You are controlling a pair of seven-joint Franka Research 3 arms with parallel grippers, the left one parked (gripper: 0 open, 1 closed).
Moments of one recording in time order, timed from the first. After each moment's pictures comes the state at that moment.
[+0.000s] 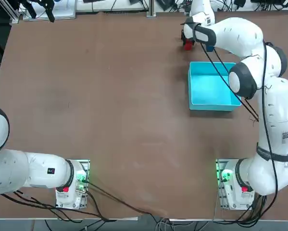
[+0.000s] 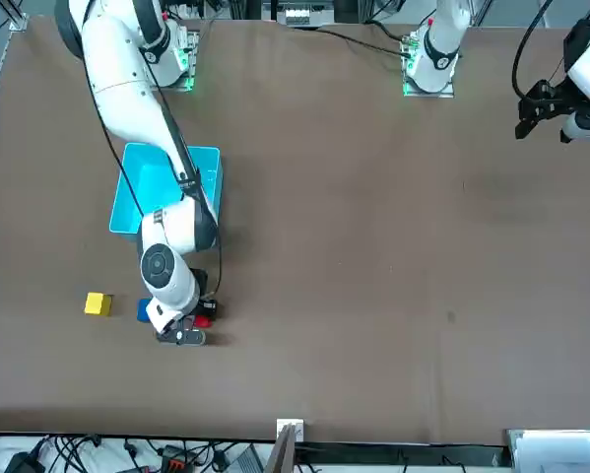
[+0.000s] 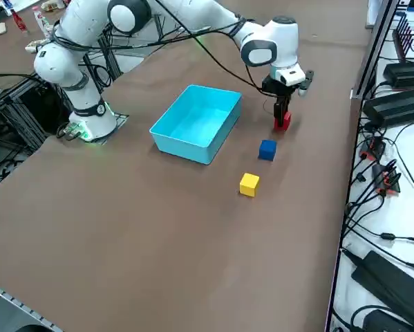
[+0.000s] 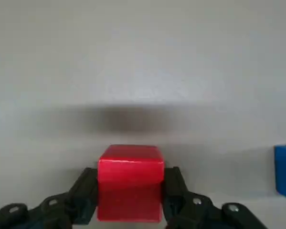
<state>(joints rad) 0.38 0.92 -0.08 -1.25 -0.01 2.25 0.43</state>
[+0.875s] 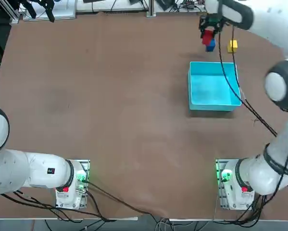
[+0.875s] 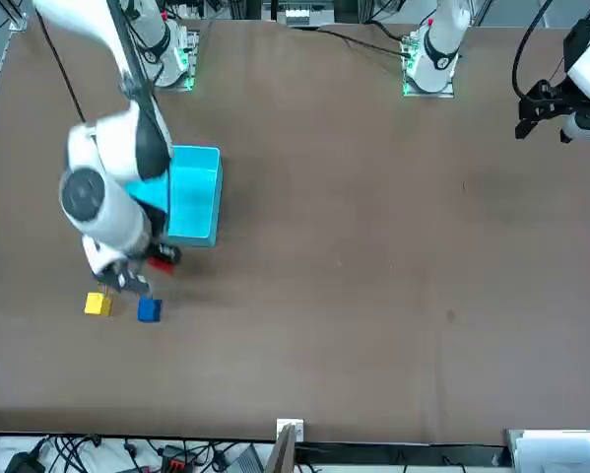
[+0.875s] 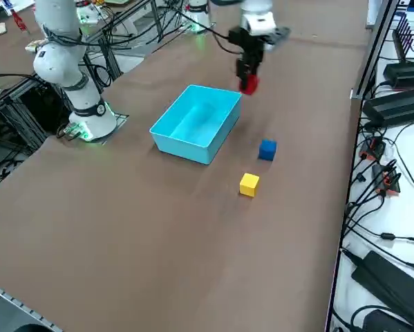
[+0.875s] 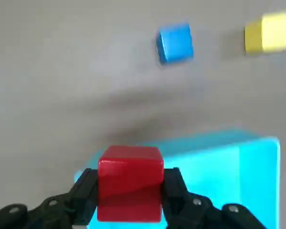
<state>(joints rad) 0.37 0.31 -0.10 -1.73 -0.01 1.94 0.48</state>
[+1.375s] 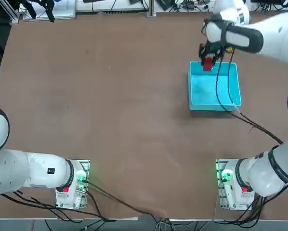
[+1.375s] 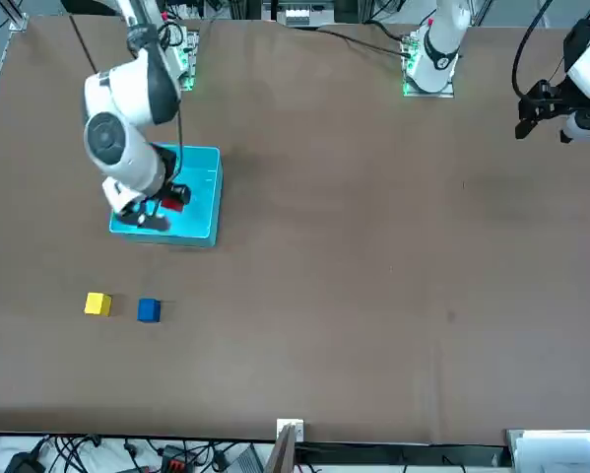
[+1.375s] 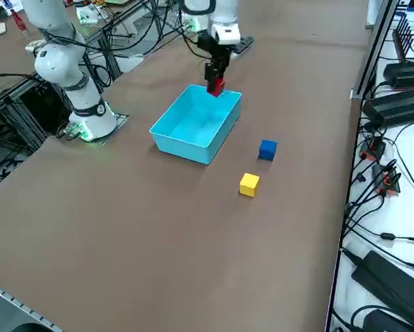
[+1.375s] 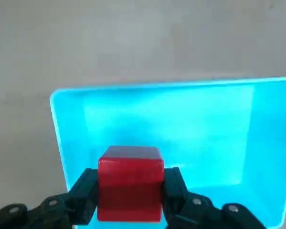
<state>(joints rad) 0.43 0.13 -0.08 -2.11 -0.01 2.09 0.41</state>
